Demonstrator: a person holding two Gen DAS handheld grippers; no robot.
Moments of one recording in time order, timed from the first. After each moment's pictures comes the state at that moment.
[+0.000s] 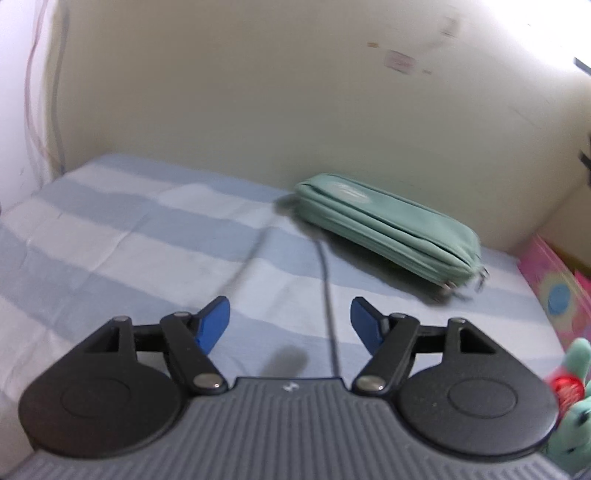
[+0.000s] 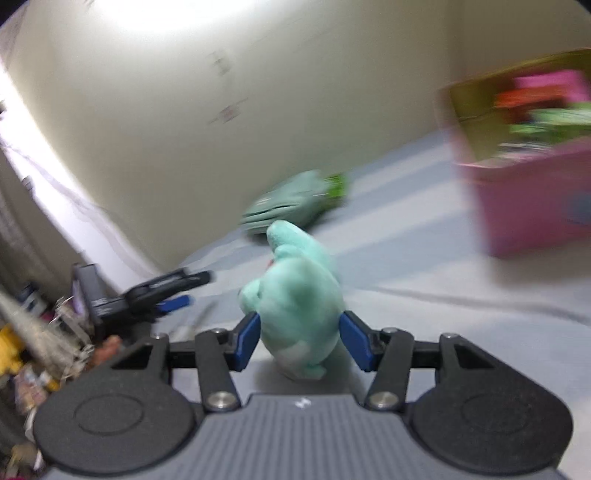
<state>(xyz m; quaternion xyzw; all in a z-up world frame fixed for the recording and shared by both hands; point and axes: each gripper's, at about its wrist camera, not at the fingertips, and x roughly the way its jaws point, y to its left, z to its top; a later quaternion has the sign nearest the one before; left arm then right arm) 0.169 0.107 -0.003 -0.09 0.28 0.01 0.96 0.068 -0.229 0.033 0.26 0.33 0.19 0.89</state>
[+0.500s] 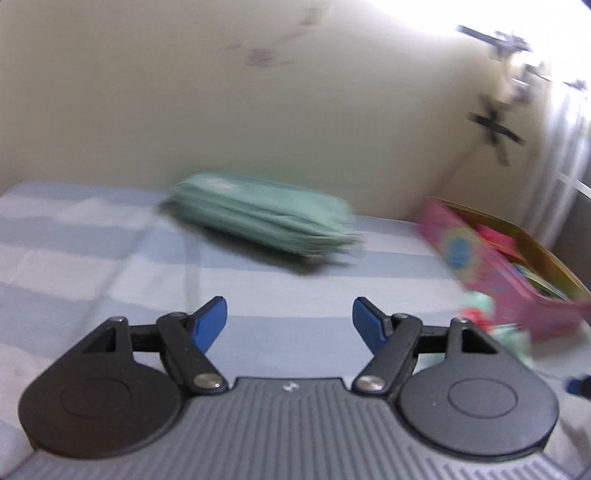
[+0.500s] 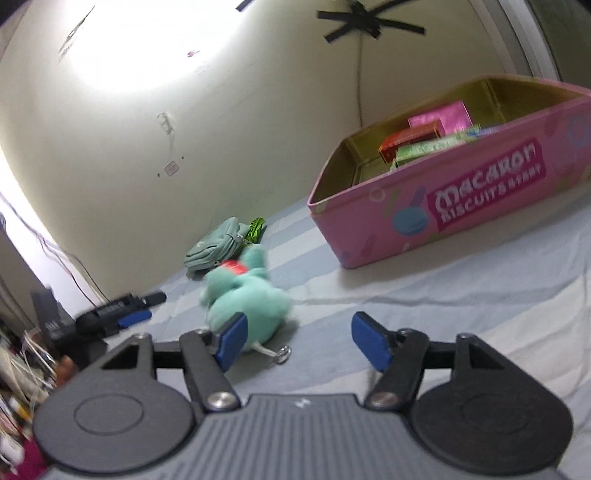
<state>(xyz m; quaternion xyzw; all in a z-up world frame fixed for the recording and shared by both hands) 0.133 0.045 0.014 -0.06 0.26 -0.15 0.95 0.011 -0.292 0.038 0.25 0.28 0.11 0.92</state>
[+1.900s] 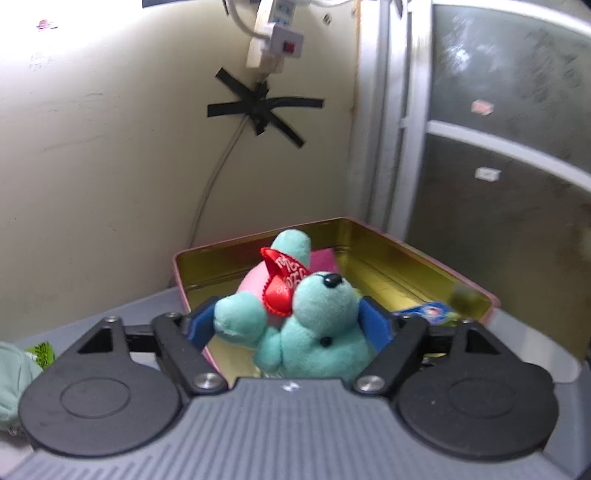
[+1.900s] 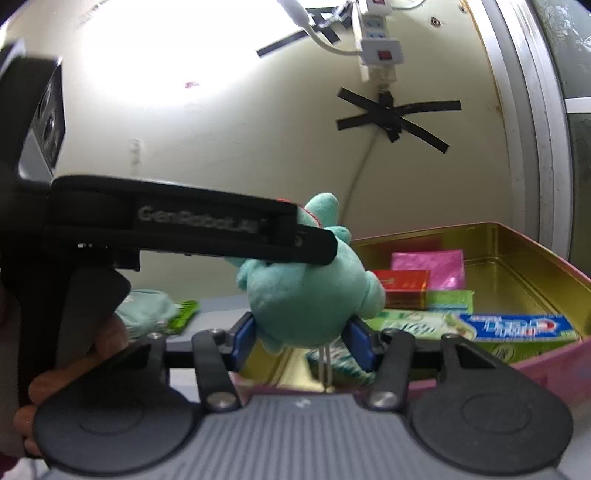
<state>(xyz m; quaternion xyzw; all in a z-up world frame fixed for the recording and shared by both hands) 0.180 -0.223 0.069 0.07 0.22 -0.34 0.91 0.099 -0.316 0.079 0.09 0.18 0.03 0.98</state>
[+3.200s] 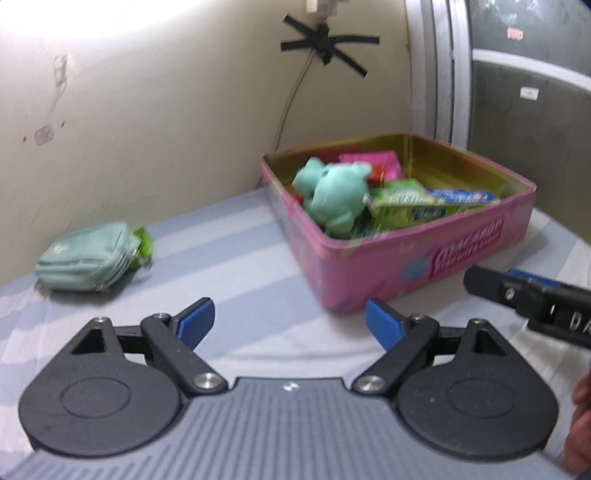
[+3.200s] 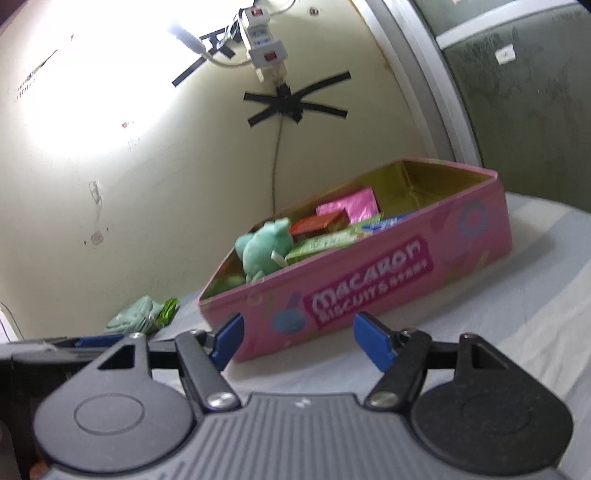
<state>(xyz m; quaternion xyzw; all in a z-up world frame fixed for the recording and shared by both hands) 0.089 -0.166 0.030 0.12 0.27 -0.19 0.93 -0.011 -0.344 0.053 0.23 0.19 -0.04 0.95</state>
